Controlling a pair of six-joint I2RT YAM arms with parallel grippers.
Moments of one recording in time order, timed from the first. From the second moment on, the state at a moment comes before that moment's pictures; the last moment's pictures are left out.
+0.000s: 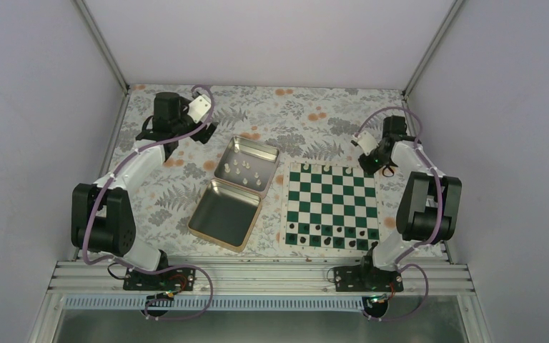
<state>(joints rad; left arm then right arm) -0.15 1.52 1.10 -0.11 0.24 0.51 -0.14 1.65 1.10 -0.65 -0.20 -0.76</state>
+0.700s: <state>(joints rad) -0.16 1.52 1.10 -0.11 0.24 0.51 -0.14 1.74 1.10 -0.63 -0.22 -0.78</state>
